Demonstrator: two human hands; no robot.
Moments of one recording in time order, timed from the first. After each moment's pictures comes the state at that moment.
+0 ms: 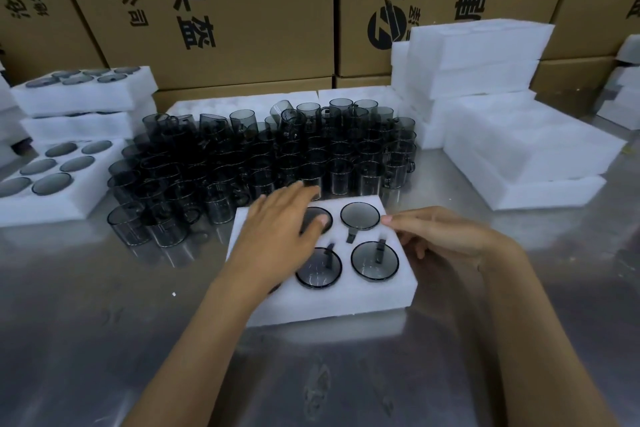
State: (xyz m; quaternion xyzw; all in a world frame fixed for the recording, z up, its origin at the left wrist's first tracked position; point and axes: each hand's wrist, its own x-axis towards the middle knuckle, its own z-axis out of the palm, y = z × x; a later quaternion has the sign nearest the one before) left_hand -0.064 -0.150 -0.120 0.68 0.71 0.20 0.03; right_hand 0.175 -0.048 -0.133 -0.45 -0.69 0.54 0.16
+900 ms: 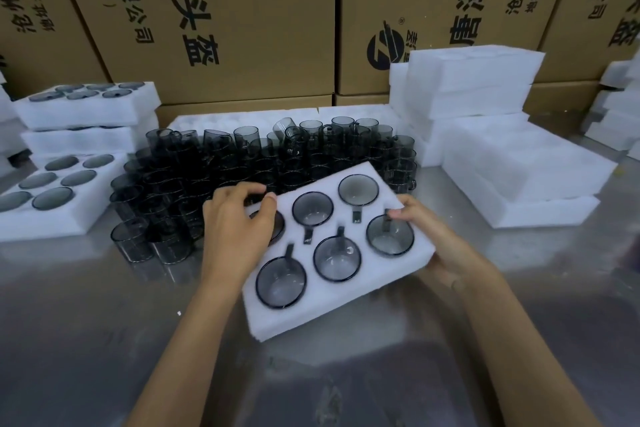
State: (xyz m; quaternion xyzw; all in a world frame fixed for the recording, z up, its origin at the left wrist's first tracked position) left_hand -0.101 -0.149 -0.105 0.46 0.74 0.49 0.07; right_hand 0.148 -0.057 -0.133 -0.34 -0.52 0.69 0.37
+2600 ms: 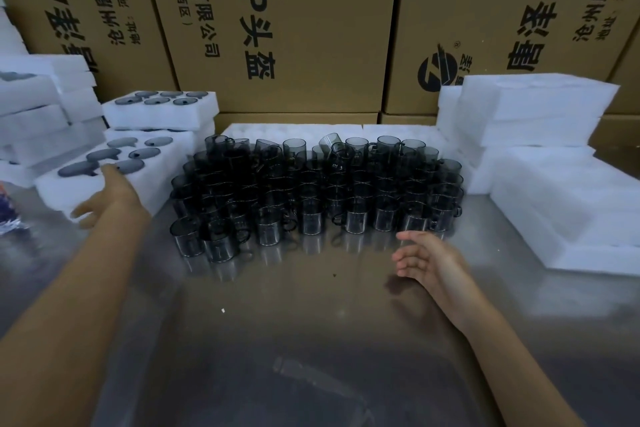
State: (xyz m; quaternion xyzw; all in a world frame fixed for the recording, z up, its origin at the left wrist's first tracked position) left_hand -0.386 -0.132 -0.116 -0.14 0.72 0.68 0.10; right_hand 0.106 -0.040 -0.168 -0.33 -0.48 0.69 0.43
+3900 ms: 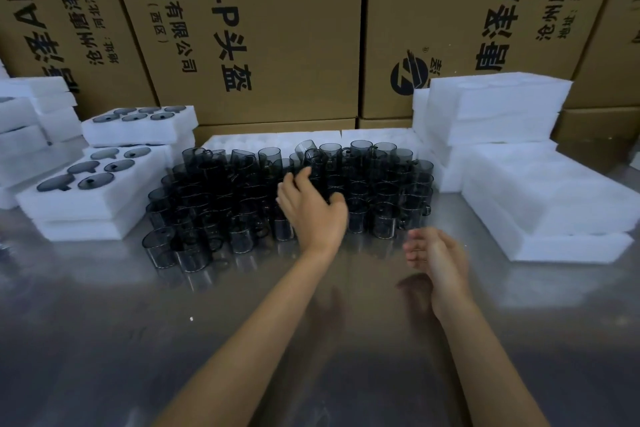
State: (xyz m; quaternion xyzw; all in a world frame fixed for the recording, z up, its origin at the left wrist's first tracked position) left_hand -0.032 -0.055 -0.110 0.41 0.72 0.56 0.05; right_hand 0.132 -0.035 -0.154 -0.47 -0.40 0.55 0.56
